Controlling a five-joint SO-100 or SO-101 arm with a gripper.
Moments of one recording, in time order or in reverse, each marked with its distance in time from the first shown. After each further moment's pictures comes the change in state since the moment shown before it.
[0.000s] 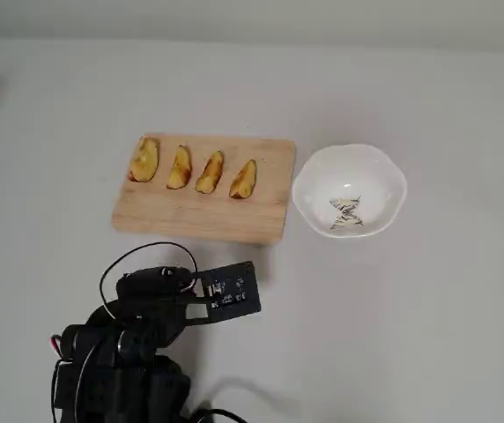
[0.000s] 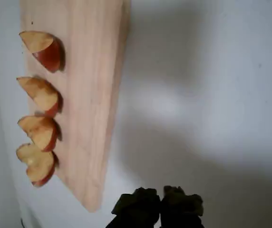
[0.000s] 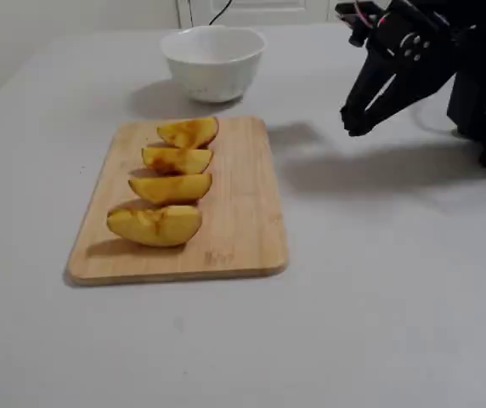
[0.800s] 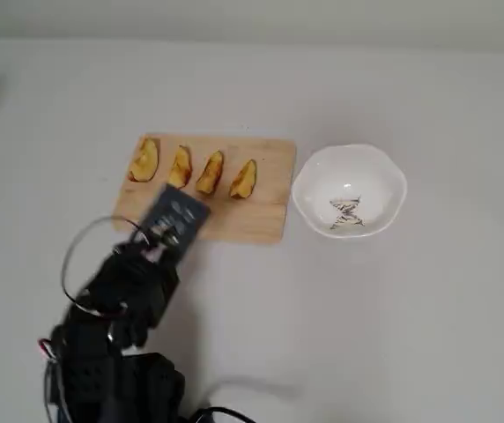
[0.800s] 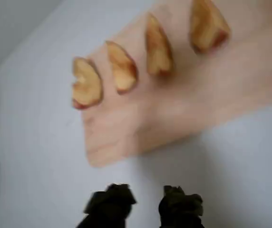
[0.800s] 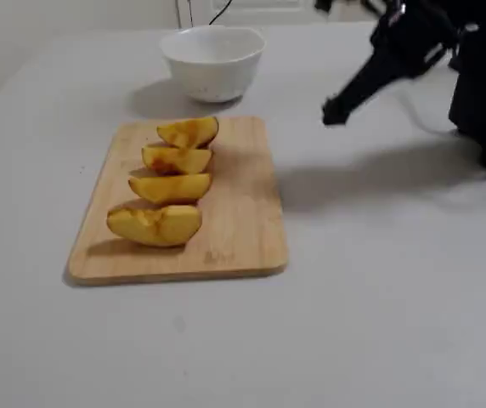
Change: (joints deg) arm -9.2 -17.6 -10.5 -18.6 -43.3
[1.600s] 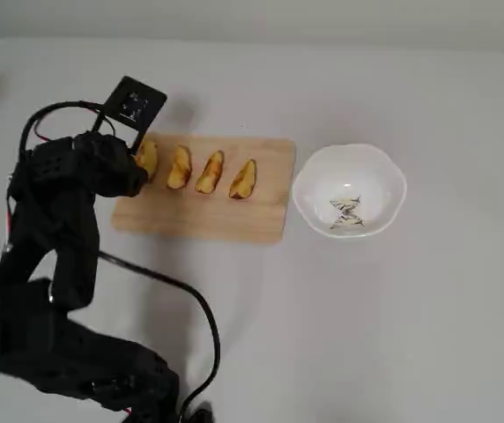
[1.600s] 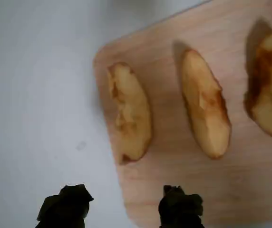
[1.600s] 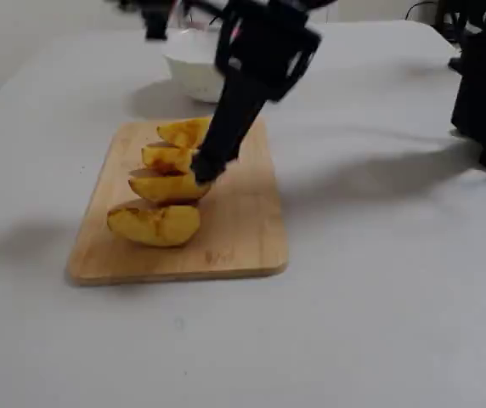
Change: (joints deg) arm -8.5 -81.9 -64.2 -0.4 0.5
